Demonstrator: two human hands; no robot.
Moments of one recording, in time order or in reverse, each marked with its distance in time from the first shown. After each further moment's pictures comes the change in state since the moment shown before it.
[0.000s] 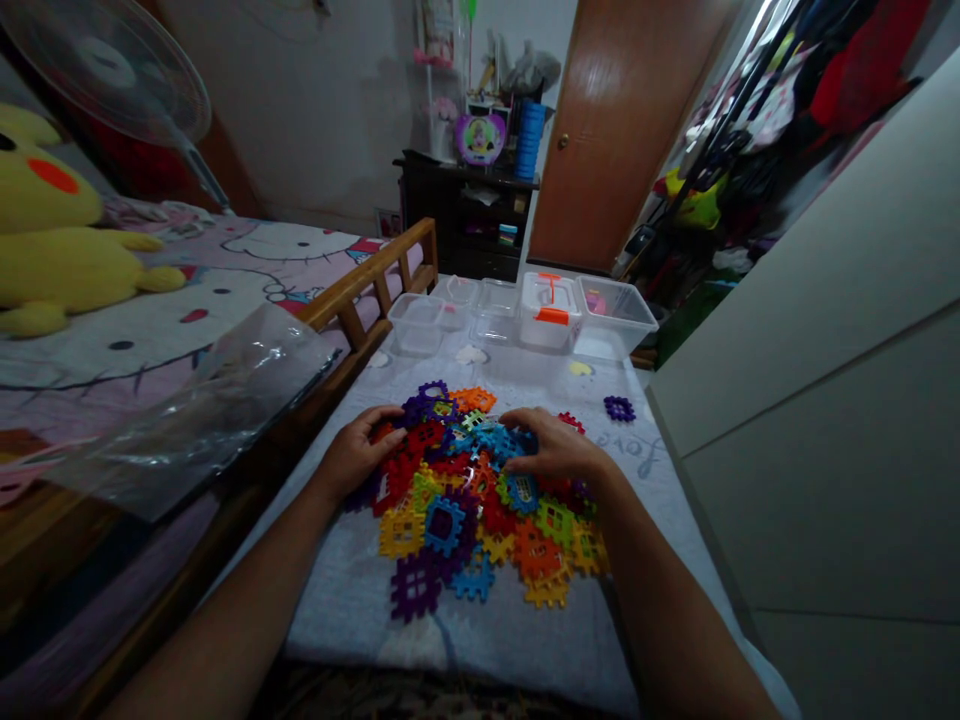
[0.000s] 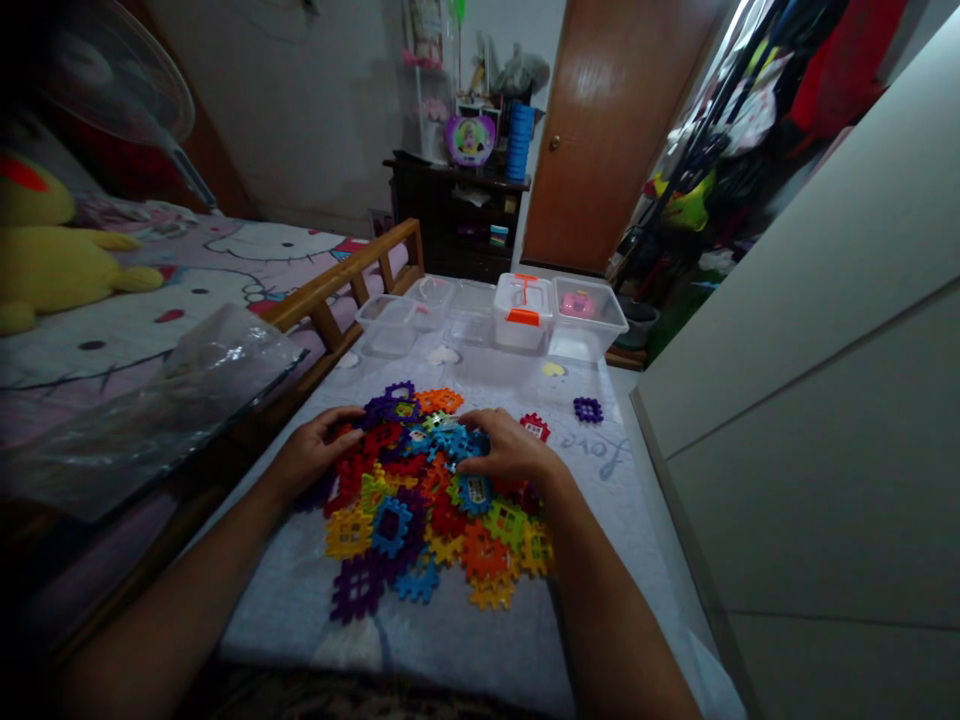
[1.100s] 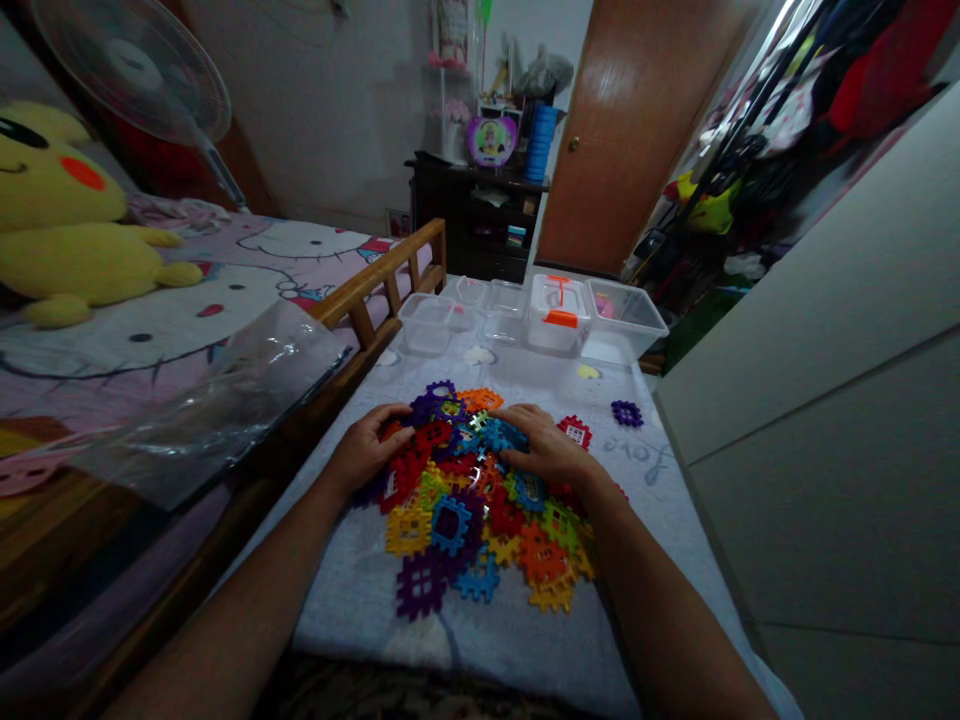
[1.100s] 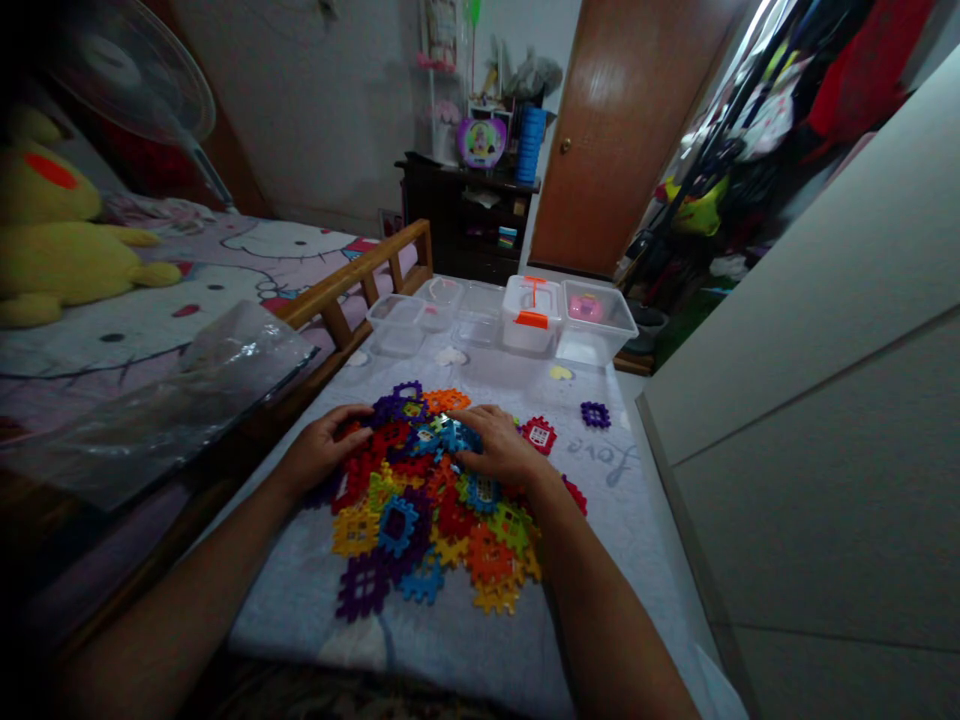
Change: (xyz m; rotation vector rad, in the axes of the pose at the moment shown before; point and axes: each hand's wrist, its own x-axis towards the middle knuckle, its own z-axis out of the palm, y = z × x) left_hand -0.001 0.003 0.000 0.023 0.012 0.022; right_hand 0.013 -0.009 0.018 -0.116 0.017 -0.114
